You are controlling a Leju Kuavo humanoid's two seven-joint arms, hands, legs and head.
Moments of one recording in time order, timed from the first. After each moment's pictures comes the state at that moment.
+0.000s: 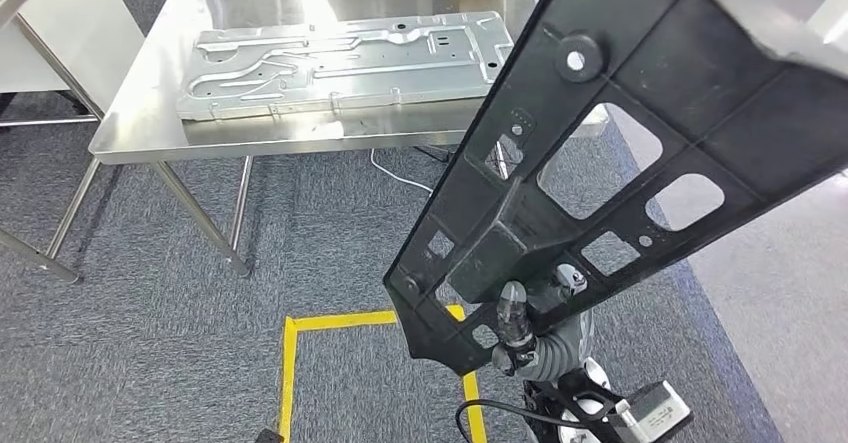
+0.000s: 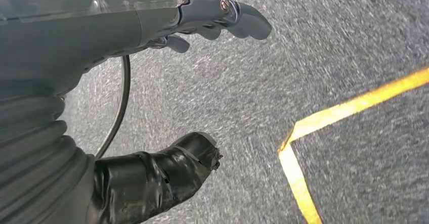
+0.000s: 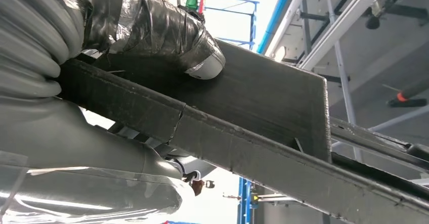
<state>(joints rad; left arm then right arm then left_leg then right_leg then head) -0.09 -0.09 -0.27 -0.23 -0.39 0.48 0.04 -0.11 -0.15 0.57 -1.88 -0.27 -0.44 -0.59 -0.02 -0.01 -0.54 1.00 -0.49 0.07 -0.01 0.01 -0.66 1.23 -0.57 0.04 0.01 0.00</state>
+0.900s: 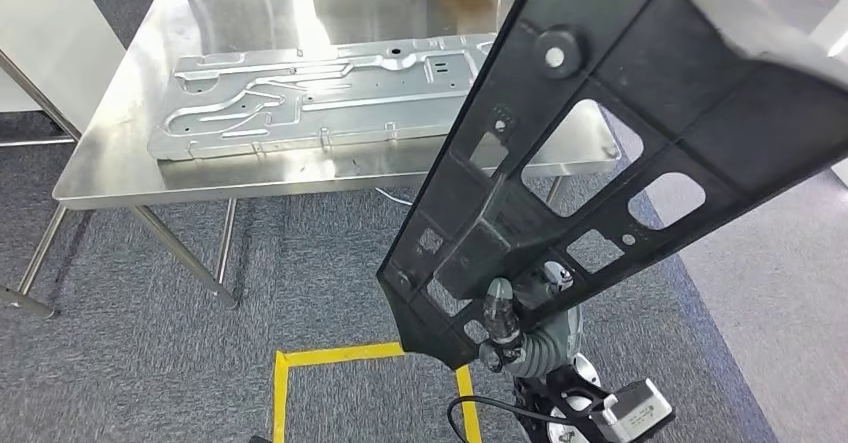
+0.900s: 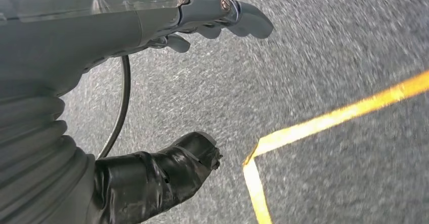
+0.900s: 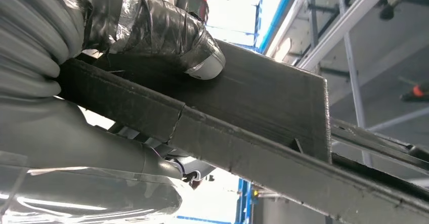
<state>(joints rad) -0.08 -0.07 -0.28 -0.23 -0.34 0.48 0.02 -0.13 -0.12 0.58 -1.87 -0.23 -0.45 -0.57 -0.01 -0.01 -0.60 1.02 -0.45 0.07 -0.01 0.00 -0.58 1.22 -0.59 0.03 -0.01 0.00</state>
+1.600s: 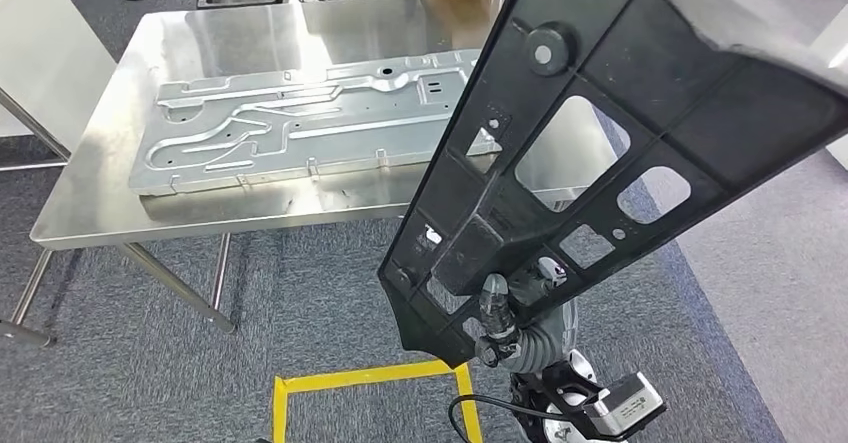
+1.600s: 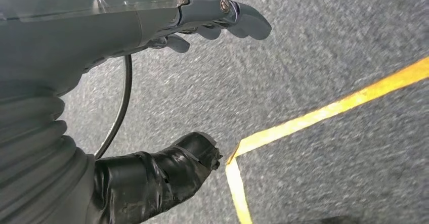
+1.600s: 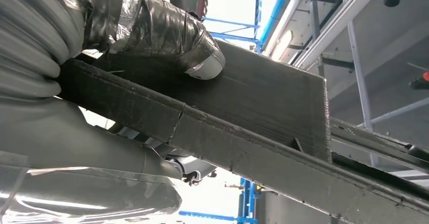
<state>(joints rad) -0.08 -0.07 -0.29 -0.23 -0.33 0.48 0.02 -0.13 -0.12 0.58 -1.86 -0.22 -0.45 -0.57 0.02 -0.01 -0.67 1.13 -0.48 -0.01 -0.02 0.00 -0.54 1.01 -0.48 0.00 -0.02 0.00</state>
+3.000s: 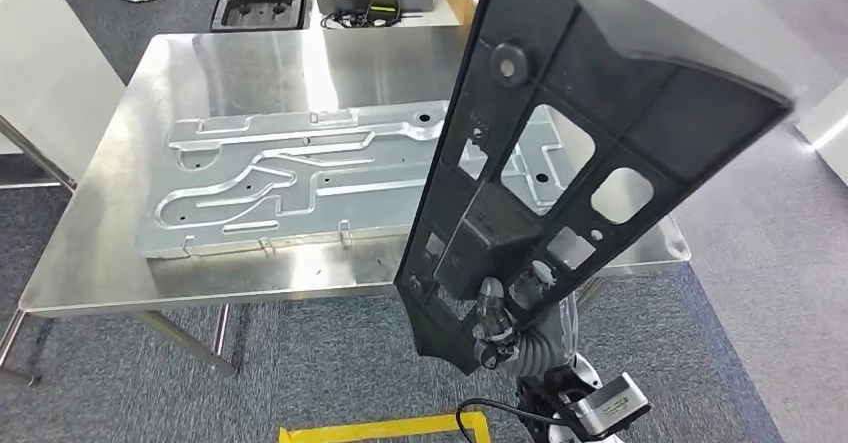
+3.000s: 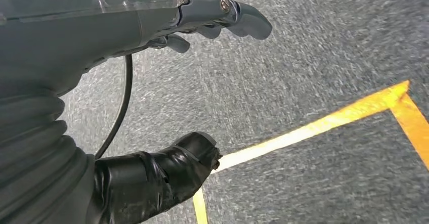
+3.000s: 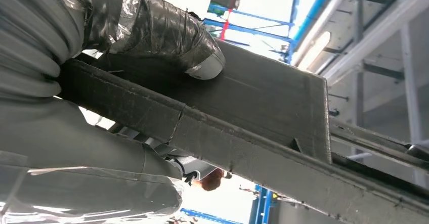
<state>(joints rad) -0.06 -0.09 -0.33 -0.23 -0.29 0.50 0.01 -0.11 -0.15 0.58 -1.86 -0.14 -0.51 -0.48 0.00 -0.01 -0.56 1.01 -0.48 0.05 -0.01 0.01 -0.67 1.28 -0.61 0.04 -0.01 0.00</state>
